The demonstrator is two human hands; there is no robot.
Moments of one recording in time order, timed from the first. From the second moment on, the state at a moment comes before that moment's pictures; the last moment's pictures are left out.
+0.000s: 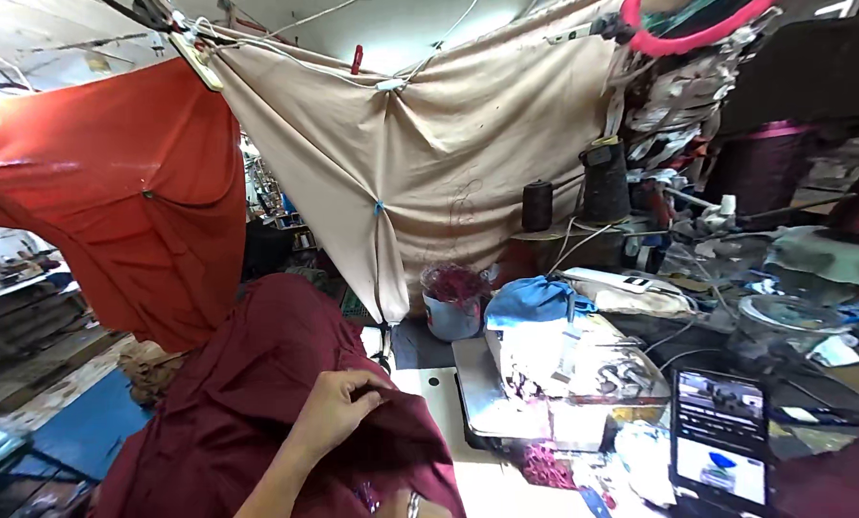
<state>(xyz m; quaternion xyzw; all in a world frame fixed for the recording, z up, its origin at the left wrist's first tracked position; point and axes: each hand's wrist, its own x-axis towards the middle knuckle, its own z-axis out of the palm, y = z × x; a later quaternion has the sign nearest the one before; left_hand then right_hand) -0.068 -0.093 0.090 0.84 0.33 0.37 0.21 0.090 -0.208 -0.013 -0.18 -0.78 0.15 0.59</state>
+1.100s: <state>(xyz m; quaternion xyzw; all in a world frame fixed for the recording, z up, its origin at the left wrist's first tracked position) -0.059 -0.108 0.133 0.84 0.21 0.49 0.10 0.130 -0.148 0.064 -0.31 -0.70 0.21 0.61</state>
